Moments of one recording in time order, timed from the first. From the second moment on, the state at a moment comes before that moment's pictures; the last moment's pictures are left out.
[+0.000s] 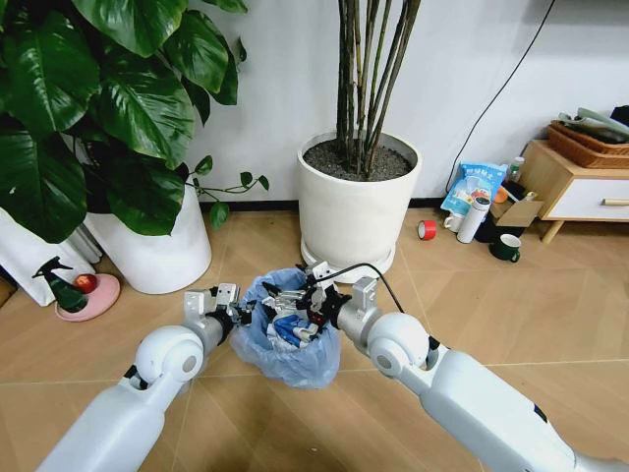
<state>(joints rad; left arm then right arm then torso) 1.05 -0.97 -0.21 -1.93 -0.88 0.69 -0.28 -0.78 1.05 -0.18 1.90 0.75 -0.31 0.10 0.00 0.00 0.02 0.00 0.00</state>
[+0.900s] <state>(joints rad) 1.07 -0.97 -0.23 -1.94 -0.86 0.68 -0.26 -1.30 1.05 0.53 1.62 0.62 -0.35 0.23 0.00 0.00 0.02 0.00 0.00</state>
